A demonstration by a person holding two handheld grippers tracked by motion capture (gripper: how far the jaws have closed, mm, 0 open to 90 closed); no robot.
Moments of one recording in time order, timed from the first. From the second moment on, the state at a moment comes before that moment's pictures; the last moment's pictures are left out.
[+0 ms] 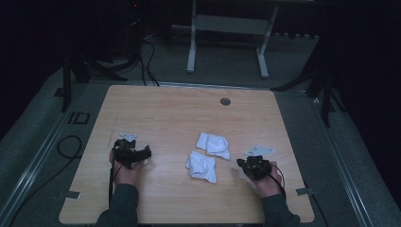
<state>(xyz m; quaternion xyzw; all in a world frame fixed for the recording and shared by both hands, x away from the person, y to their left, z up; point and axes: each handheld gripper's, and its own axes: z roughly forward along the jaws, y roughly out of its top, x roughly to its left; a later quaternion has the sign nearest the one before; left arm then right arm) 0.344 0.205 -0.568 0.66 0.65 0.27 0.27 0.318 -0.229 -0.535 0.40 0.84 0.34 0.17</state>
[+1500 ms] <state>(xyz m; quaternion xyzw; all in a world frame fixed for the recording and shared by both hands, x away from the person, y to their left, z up) 0.333 0.192 -0.560 0.68 0.63 0.24 0.28 0.331 -0.109 -0.551 0.25 0.90 0.33 0.11</state>
